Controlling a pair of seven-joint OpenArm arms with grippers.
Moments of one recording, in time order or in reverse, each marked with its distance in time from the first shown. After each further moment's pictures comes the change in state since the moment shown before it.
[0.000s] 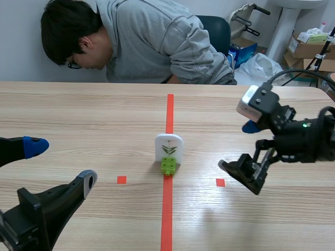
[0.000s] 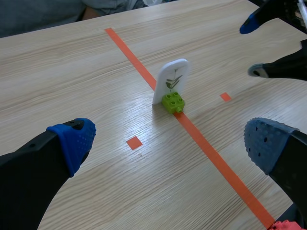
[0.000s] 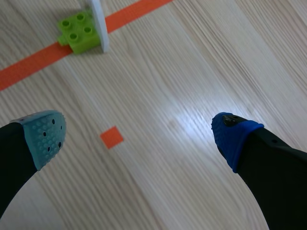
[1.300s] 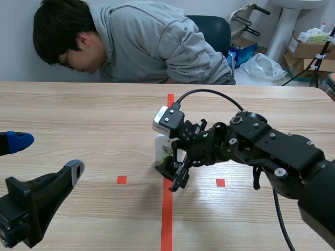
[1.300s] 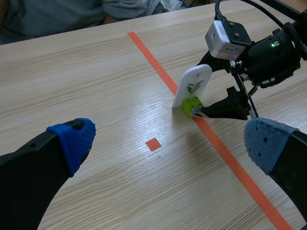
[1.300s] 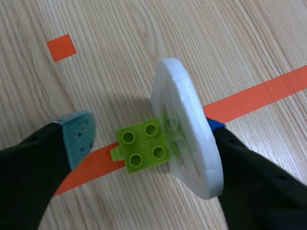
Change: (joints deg) left arm 0.0 2.2 -3.8 0.0 0.0 0.0 0.4; right arm 17.1 -22.0 -16.0 -29.0 -16.9 -0.2 13.2
